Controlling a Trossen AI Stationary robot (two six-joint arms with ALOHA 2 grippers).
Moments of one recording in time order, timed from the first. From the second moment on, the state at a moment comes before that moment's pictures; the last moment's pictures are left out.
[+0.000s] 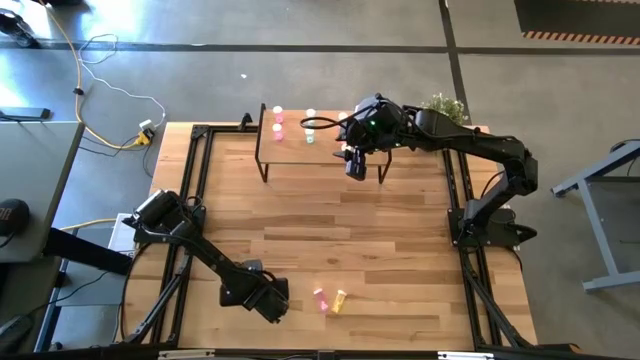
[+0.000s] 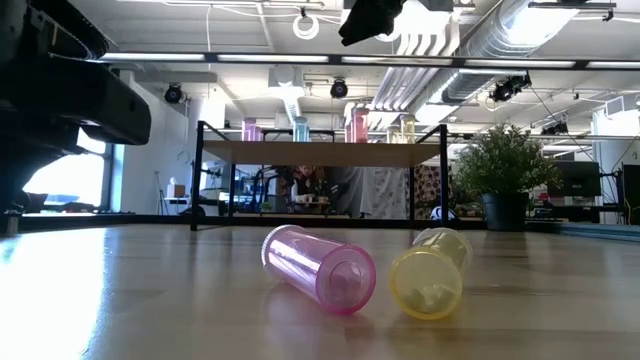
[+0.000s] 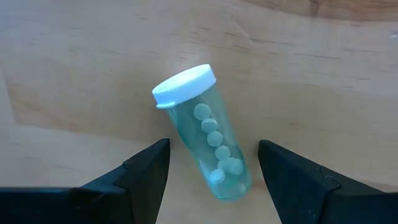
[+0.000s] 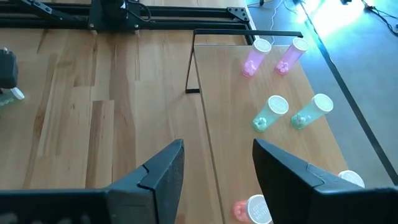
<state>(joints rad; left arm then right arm) -0.55 1.93 1.21 -0.86 0.05 -2.35 -0.26 1.59 1.71 -0.80 0.01 -0.19</state>
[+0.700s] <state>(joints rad) -0.56 1.93 1.21 -0.84 0.03 -2.13 -0.26 1.59 1.71 -0.80 0.01 -0.22</state>
